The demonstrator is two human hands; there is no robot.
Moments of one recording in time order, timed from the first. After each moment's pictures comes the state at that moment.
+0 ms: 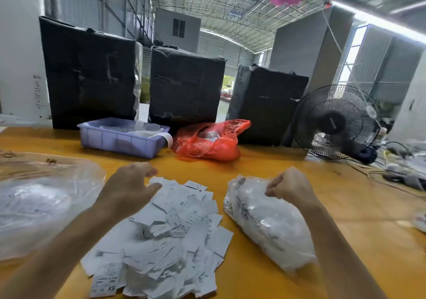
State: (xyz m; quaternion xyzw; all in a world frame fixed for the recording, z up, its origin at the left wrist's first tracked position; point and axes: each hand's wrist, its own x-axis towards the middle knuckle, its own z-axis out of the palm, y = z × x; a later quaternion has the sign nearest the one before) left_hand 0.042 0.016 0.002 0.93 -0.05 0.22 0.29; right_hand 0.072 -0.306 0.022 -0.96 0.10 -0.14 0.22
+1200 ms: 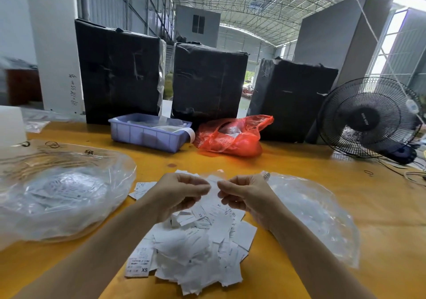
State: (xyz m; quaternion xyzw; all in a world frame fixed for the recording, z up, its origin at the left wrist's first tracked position) left_hand 0.036 -0.004 -0.009 0.69 -0.01 -0.09 0.72; right_hand 0.042 -0.189 -0.001 -0.75 -0.11 0.08 0.65
